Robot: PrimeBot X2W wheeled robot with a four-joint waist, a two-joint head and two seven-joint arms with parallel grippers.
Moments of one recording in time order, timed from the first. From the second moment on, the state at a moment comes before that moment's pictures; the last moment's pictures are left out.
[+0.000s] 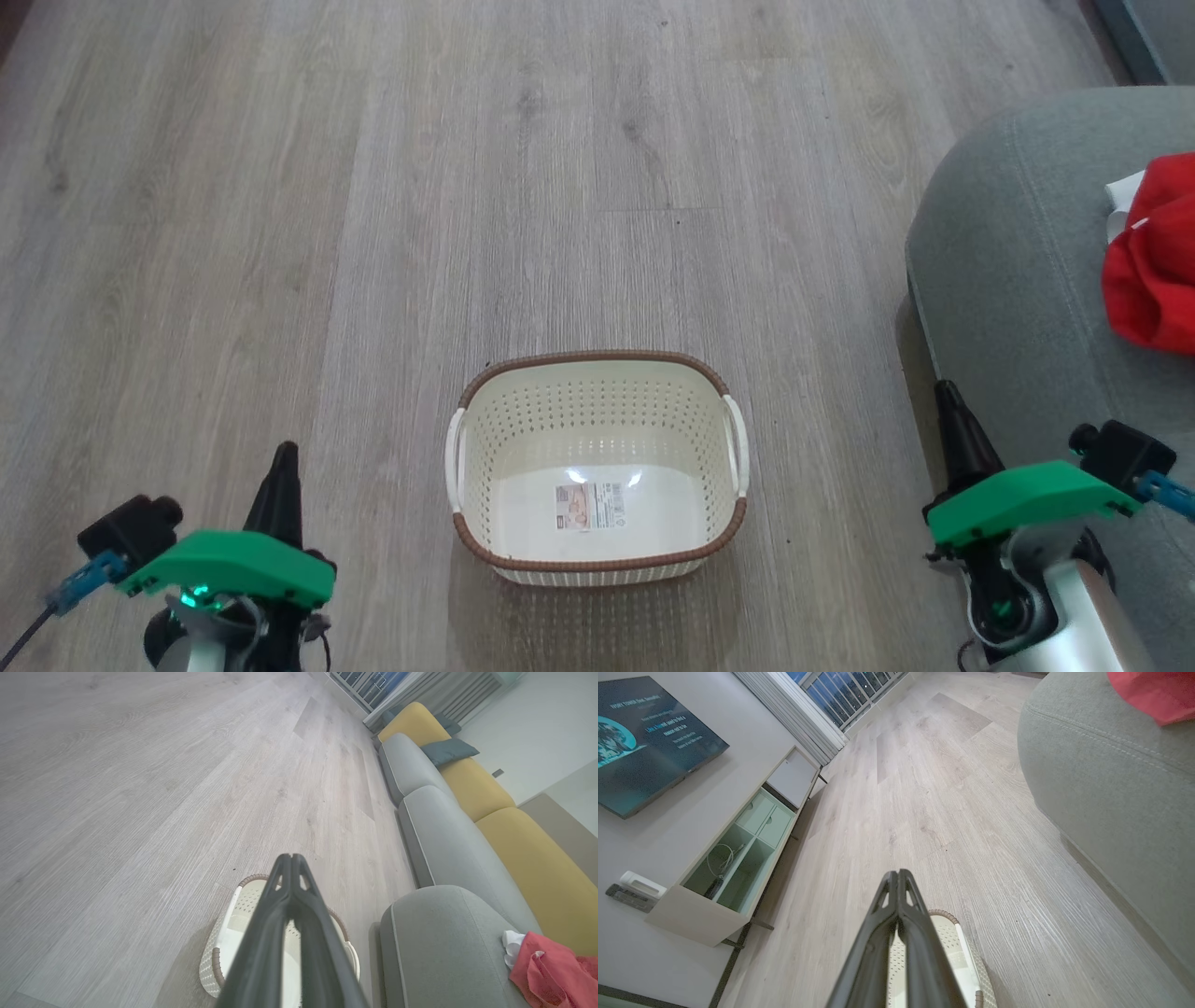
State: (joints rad) left arm -0.09 0.05 0.05 0.38 -0.74 -0.09 -0.10; right arm -0.17 -0.08 -0.01 0.44 0.77 0.13 -0.10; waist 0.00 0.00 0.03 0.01
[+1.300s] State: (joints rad) left arm -0.09 0.05 0.07 0.33 -1.19 -0.11 0.01; right arm -0.13 -0.07 -0.07 0.36 1.20 0.13 0.01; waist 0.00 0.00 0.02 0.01
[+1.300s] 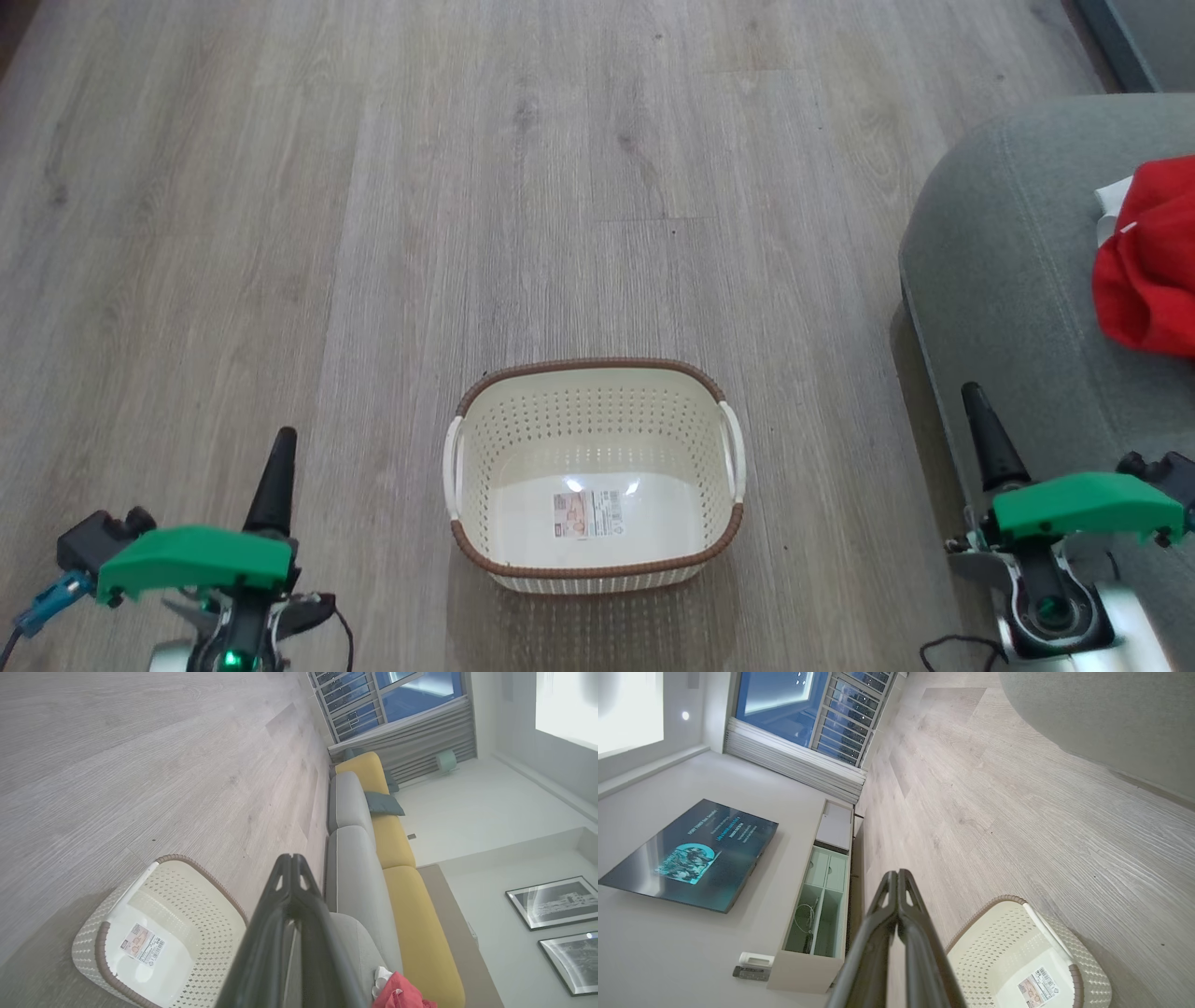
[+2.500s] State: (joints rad) left arm -0.09 0.04 0.08 0.28 -1.60 -0.12 0.11; right arm -0.09 -0.05 -0.13 0.29 1.60 0.13 0.11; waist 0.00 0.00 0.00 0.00
